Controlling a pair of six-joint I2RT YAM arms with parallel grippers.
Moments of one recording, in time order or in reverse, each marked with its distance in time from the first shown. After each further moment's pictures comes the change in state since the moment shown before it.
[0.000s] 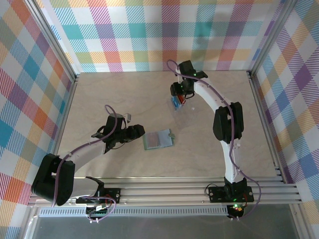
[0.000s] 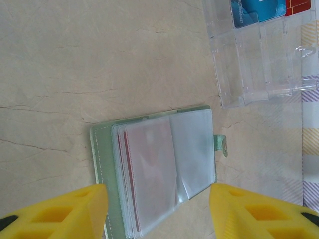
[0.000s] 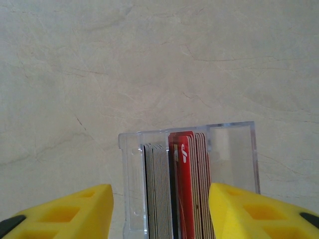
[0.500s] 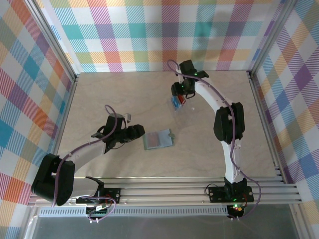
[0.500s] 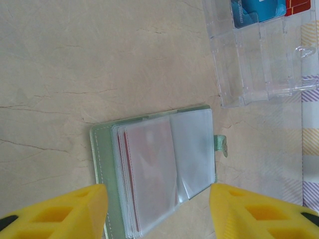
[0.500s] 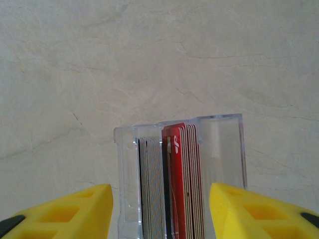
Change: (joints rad) left arm 0.000 0.000 0.000 0.000 0.000 0.000; right arm 0.000 -0.012 -0.002 -0.024 0.010 -0.016
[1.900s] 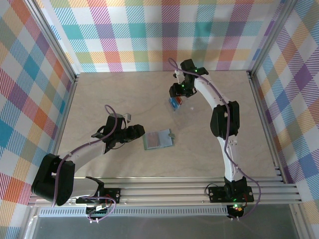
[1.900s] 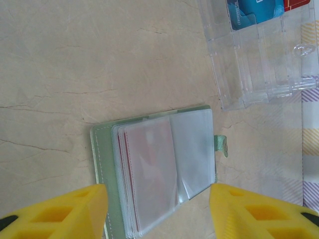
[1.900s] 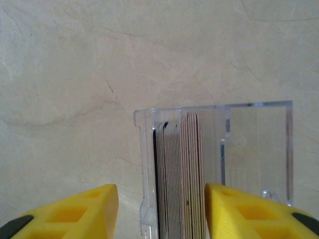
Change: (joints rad) left arm 0.000 0.000 0.000 0.000 0.000 0.000; right arm -0.030 0.148 0.208 -0.197 -0.239 -0.040
